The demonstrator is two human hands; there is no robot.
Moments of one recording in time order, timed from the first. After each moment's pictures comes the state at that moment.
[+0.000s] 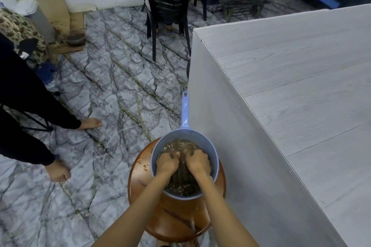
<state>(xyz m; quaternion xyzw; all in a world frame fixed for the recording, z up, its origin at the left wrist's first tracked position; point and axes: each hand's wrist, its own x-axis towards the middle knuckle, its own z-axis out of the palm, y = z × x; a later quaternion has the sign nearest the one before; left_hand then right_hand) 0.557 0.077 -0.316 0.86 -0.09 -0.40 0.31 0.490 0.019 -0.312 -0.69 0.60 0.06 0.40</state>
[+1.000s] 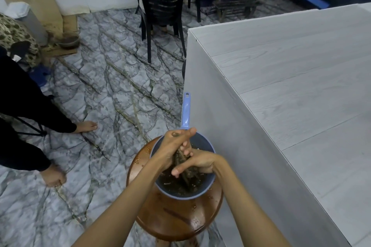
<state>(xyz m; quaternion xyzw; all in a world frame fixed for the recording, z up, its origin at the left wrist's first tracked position) 0.562 0.063 -0.264 0.52 -0.19 -0.53 0.64 0.474 -0.004 -0.276 -0.58 0.21 0.21 0.75</state>
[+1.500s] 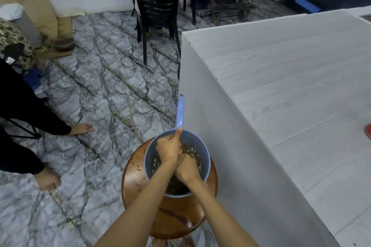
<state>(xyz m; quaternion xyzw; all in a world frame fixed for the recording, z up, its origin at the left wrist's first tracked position) 0.546 0.042 -0.293 0.76 -0.02 -0.30 0.57 0.473 0.044 -0.300 -0.74 0.47 0.00 0.48</state>
